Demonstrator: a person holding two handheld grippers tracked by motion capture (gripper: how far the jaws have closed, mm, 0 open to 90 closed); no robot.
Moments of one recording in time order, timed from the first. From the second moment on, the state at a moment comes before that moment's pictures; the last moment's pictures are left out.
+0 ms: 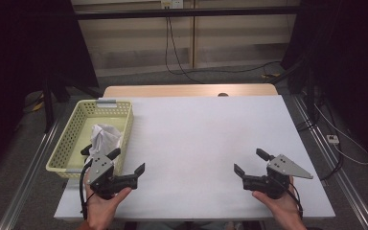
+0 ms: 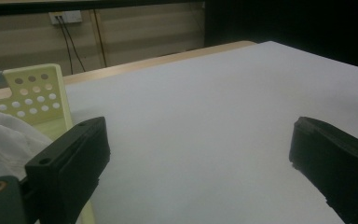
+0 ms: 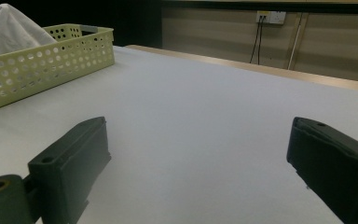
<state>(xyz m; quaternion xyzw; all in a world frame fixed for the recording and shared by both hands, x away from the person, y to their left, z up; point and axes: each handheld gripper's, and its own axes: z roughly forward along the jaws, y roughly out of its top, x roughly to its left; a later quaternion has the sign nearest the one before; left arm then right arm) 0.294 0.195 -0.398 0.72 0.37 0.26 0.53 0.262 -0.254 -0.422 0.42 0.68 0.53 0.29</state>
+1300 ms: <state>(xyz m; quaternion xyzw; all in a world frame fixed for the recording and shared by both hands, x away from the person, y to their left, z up) 0.297 0.224 -0.374 0.72 0.38 0.26 0.52 0.265 -0.251 -0.423 0.42 0.68 0.53 0.28</state>
